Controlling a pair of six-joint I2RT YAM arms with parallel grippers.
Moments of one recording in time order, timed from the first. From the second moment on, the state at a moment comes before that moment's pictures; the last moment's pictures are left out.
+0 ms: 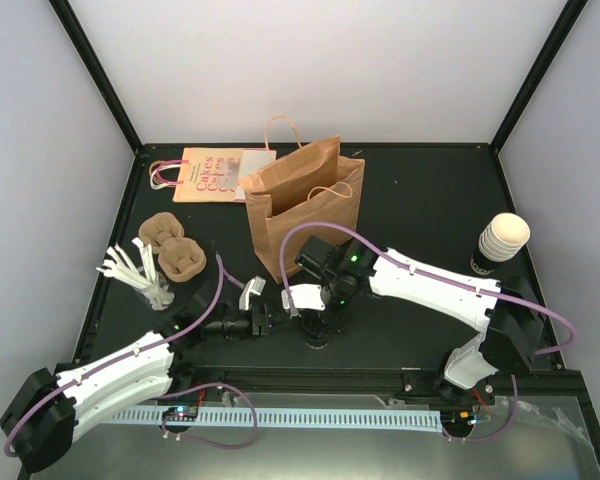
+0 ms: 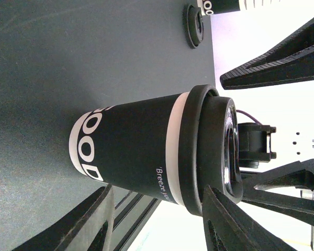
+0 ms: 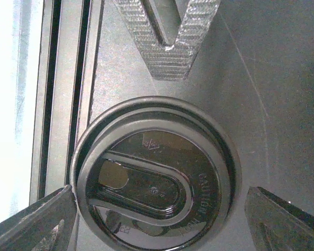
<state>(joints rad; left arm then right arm) -0.74 0.75 0.16 0.10 0.58 -1.08 1.05 1.54 1.26 -1.07 -0.22 -0.66</state>
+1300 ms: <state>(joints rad) -0.74 0.67 0.16 0.07 0.57 -1.08 1.14 1.48 1.23 -1.01 0.00 -0.02</state>
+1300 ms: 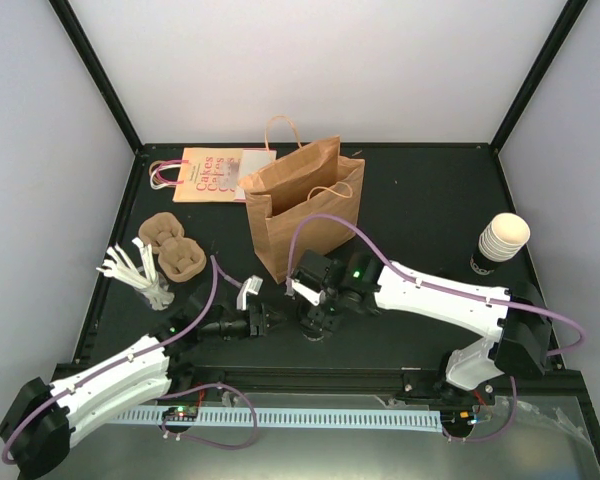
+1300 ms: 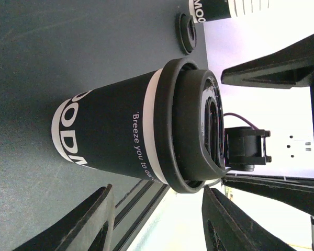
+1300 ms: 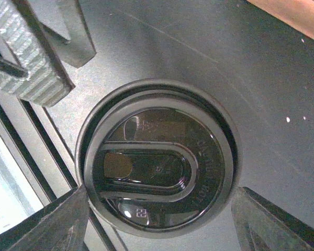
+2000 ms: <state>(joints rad) -0.75 0.70 0.15 0.10 0.57 -1.10 1.18 1.46 1.22 -0.99 0.00 0.15</state>
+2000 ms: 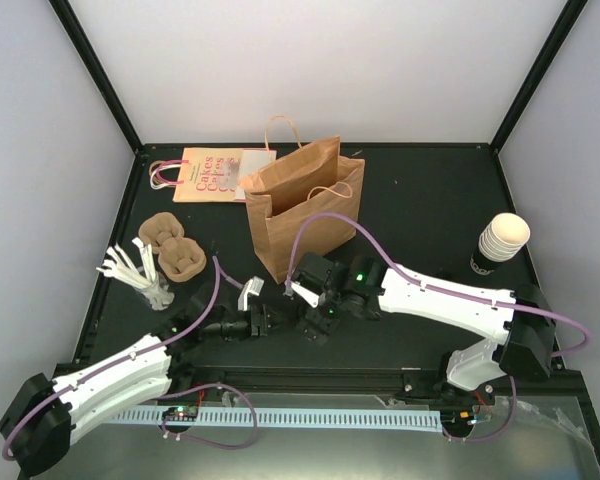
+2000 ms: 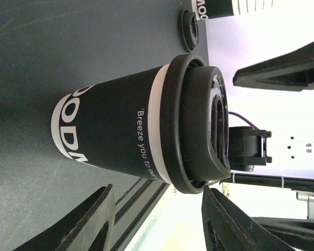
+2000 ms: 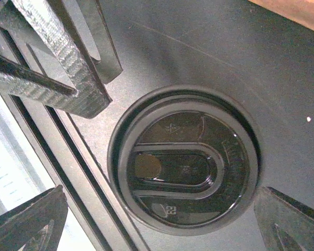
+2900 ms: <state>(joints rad) -0.75 0.70 0.15 0.10 0.57 -1.10 1.12 1.63 1.34 -1.07 -0.08 -0.25</state>
